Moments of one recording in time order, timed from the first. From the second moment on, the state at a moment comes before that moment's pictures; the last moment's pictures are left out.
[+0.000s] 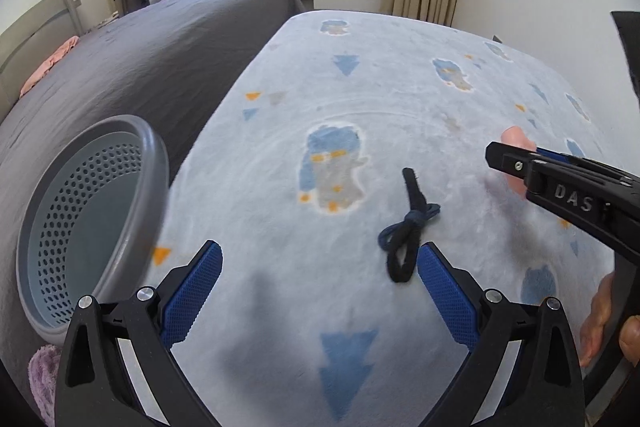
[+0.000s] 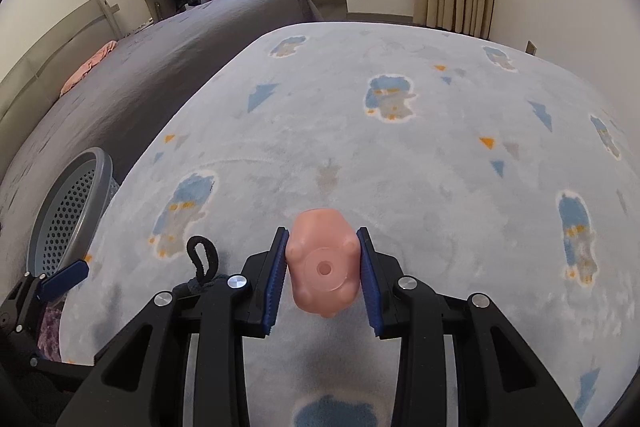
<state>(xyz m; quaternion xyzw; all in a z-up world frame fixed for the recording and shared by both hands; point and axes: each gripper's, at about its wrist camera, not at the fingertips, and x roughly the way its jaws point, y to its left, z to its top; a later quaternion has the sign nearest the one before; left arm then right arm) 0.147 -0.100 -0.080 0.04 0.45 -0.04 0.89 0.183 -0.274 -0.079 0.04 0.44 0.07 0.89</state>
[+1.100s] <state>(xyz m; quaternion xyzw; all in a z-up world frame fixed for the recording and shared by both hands) 0.139 -0.122 -0.073 0.05 0.43 -0.08 0.90 0.175 -0.303 -0.060 0.09 0.43 0.06 0.90</state>
